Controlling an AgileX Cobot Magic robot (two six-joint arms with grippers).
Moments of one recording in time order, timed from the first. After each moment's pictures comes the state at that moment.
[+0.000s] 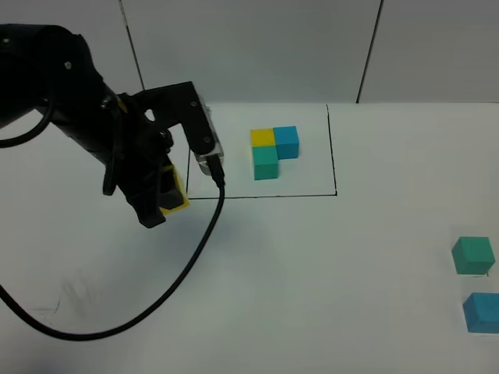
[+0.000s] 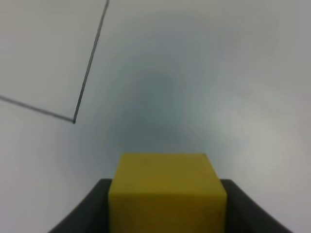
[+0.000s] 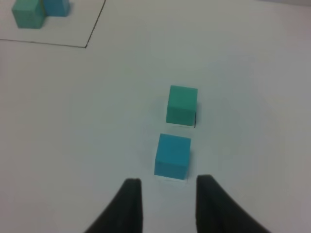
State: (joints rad) left arm -0.43 1.74 -1.40 -0.16 0.89 0.94; right arm 0.04 -0.01 -0.50 0.03 1.06 -0.09
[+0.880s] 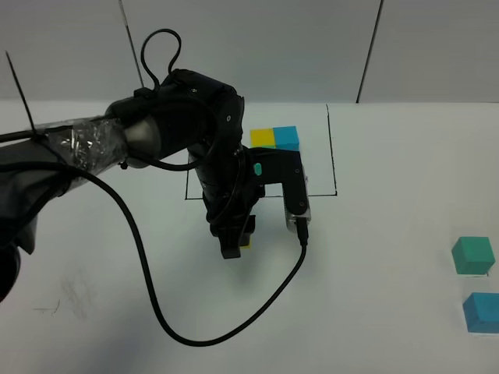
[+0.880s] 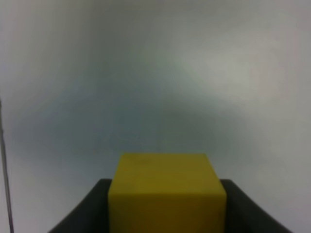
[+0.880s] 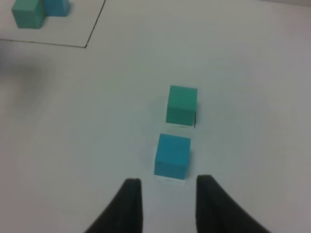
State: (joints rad) left arm -0.63 2.15 -1.68 -0.04 0.97 0.92; right arm 0.04 -0.01 -0.50 0.03 1.06 -0.09
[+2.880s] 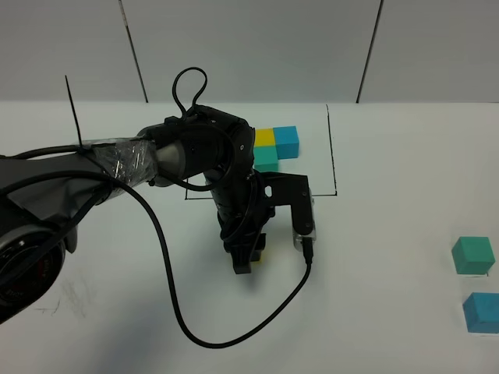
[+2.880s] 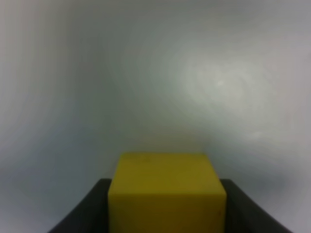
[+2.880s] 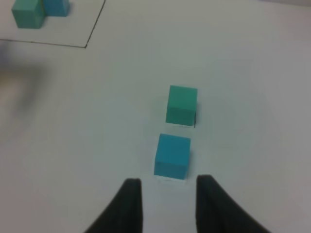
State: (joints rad) left arm -0.63 2.26 -1.68 -0.09 0.86 0.98; right arm 0.04 -0.01 -0.50 0.03 1.06 -0.09
